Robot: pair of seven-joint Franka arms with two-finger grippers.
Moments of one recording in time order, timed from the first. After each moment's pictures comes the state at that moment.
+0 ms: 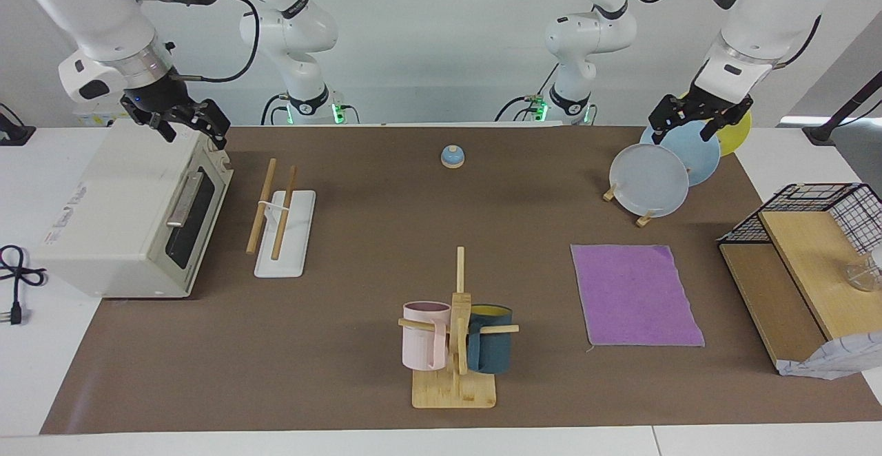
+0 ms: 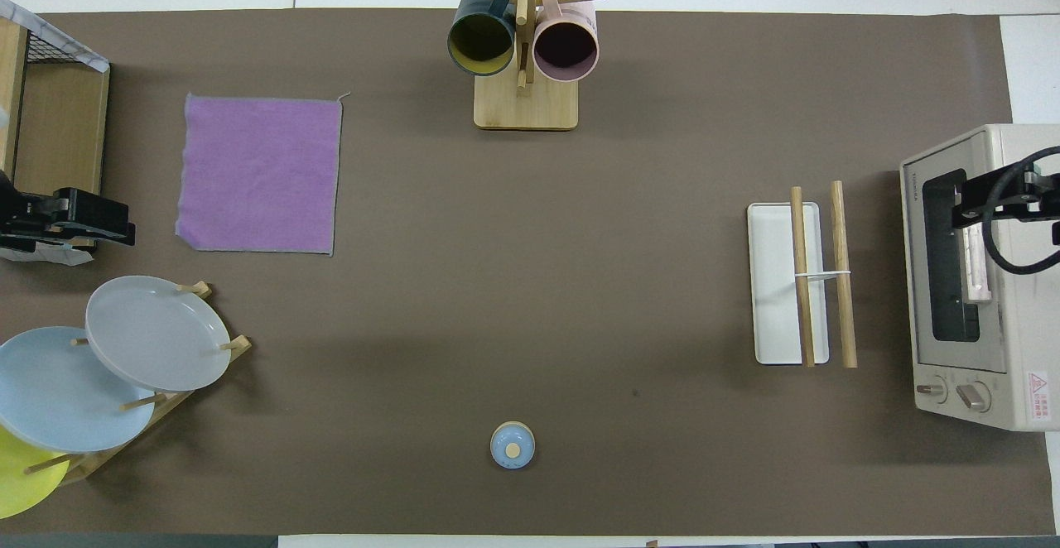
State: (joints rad) left arm 0.06 -0.06 -0.15 -1.64 0.00 1.52 -0.06; right arm -0.02 -0.01 -0.06 -1.57 -0.01 1.47 0.13
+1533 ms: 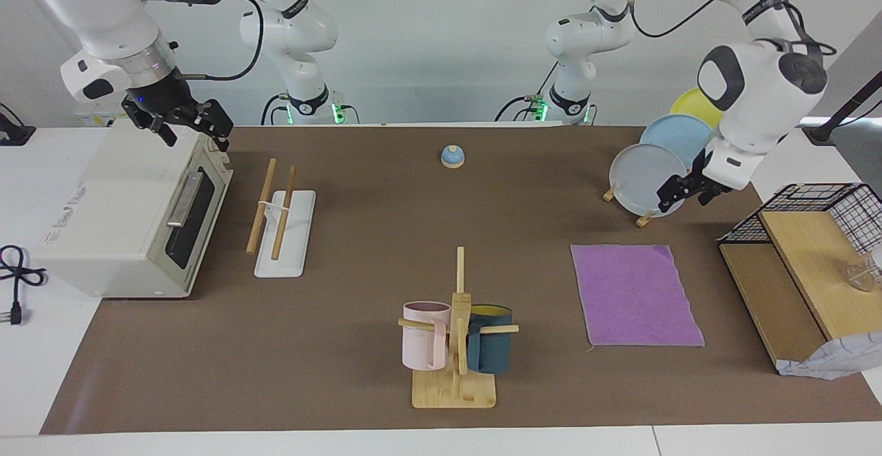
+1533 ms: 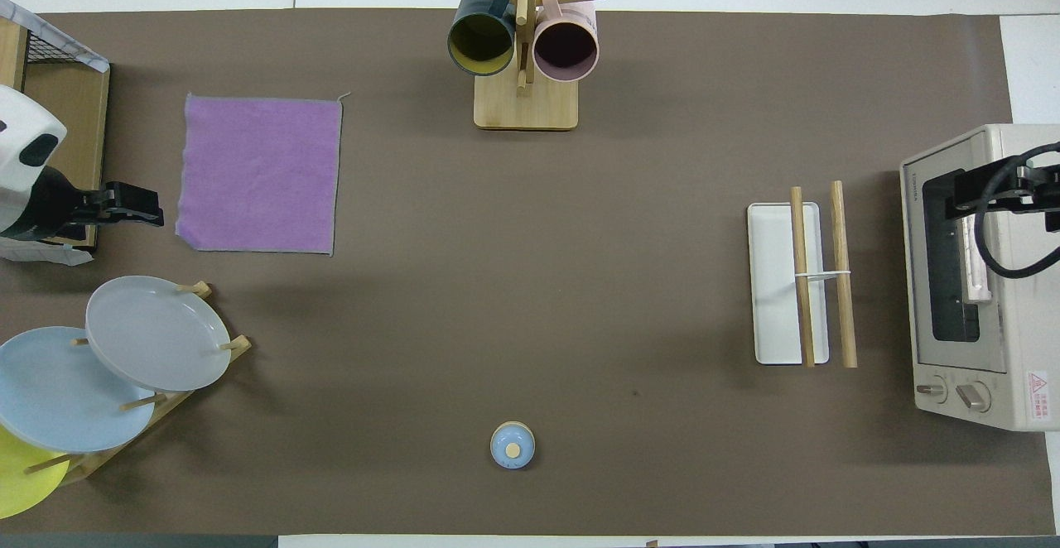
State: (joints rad) left arm 0.20 0.13 -0.13 -1.93 -0.02 2.03 -0.05; right arm -0.01 -0.01 -0.04 -1.57 -0.01 1.51 0.10
